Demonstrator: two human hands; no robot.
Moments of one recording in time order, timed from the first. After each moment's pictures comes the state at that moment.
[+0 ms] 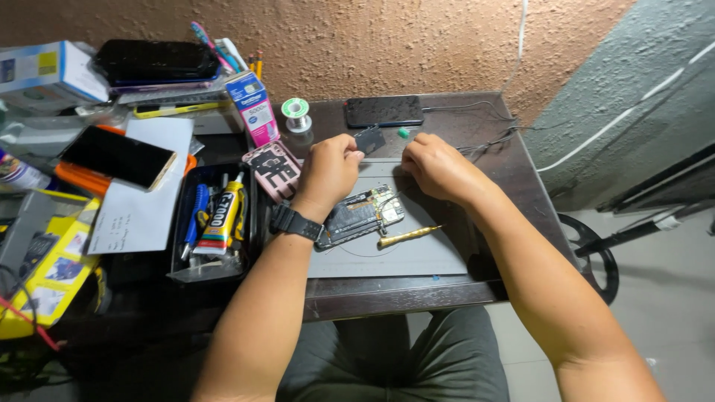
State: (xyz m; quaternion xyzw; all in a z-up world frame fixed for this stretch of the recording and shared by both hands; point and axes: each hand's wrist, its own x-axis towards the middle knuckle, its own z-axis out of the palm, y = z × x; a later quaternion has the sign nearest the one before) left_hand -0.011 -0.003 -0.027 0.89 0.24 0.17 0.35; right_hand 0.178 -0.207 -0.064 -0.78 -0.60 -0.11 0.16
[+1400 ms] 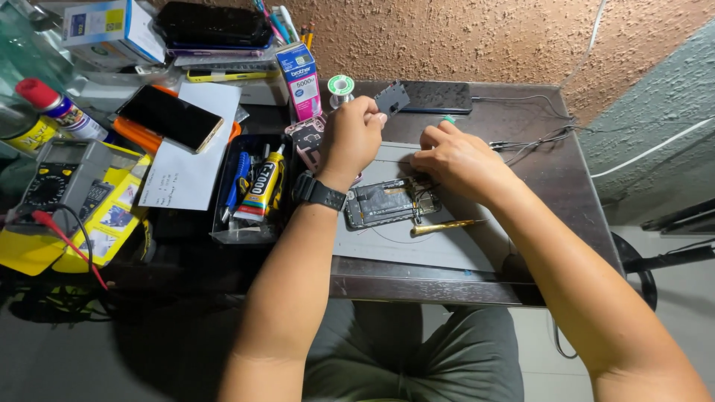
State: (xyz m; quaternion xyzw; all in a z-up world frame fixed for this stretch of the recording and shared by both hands) left_hand -0.019 0.024 -0.017 0.85 0.24 0.30 0.36; right_hand 0.137 -0.189 -0.032 -0.72 -0.67 -0.15 0.02
